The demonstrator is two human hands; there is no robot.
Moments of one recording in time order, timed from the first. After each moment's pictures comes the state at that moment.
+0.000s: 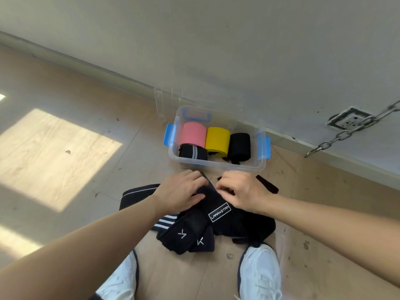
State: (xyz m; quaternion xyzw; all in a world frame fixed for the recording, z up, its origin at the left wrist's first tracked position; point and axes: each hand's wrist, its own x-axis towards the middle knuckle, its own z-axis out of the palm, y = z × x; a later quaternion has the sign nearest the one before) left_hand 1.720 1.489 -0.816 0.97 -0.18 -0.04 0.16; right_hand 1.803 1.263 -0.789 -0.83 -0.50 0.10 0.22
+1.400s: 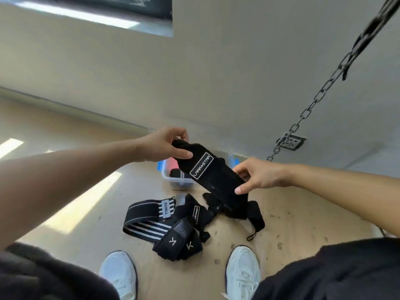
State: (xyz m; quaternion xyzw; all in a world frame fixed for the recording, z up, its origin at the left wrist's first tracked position) left_hand 1.758 1.510 -0.567 0.86 -0.03 -0.17 0.48; right_hand 1.812 1.210 -0.589 -0.81 -0.25 0.44 0.29
